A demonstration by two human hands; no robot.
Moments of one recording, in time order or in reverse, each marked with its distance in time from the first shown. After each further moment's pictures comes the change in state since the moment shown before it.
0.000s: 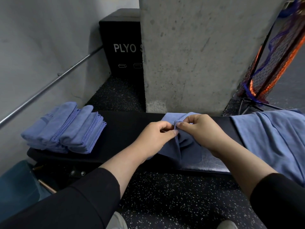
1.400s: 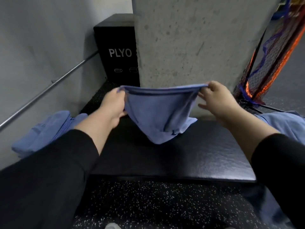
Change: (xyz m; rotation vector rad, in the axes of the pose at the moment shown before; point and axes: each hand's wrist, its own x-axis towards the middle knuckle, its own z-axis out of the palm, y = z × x) left_hand 0.082 0.021 -0.105 -0.350 0.438 -0.179; right_hand 0.072 -0.023 -0.059 0.253 0.287 -0.025
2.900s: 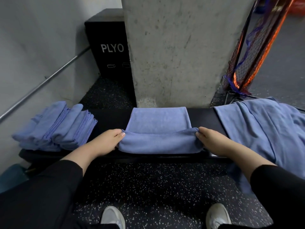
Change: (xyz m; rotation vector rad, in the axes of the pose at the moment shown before) left_hand -0.075 -0.103 -0.062 0.891 -0.455 0.030; right_hand -0.103 0.113 -0.045 -0.728 -0.430 0.074
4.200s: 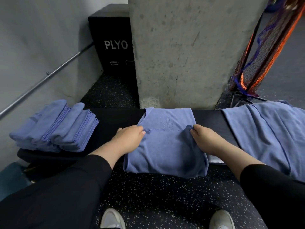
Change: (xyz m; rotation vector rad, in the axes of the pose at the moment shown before) left_hand 0.040 0.045 0.033 0.507 0.064 0.081; right_hand 0.042 -0.025 0.020 -0.028 0.083 0.003
